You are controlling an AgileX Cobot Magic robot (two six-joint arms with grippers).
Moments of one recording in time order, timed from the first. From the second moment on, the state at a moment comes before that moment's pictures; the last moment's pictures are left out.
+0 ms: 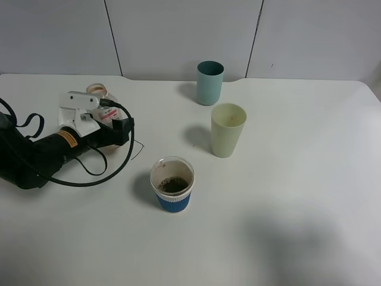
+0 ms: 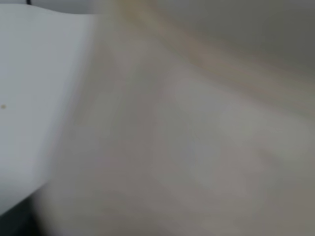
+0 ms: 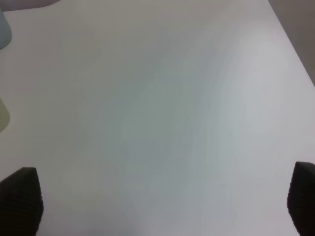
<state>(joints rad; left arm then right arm) -0.27 2.09 -0.49 0.11 -1.22 -0.19 -0.01 0.00 -0.50 -0.07 1.07 0.08</state>
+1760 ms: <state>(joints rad) -0.27 1.24 -0.39 0.01 -1.11 -0.17 -0.01 0.00 -0.50 -0.07 1.07 0.08</state>
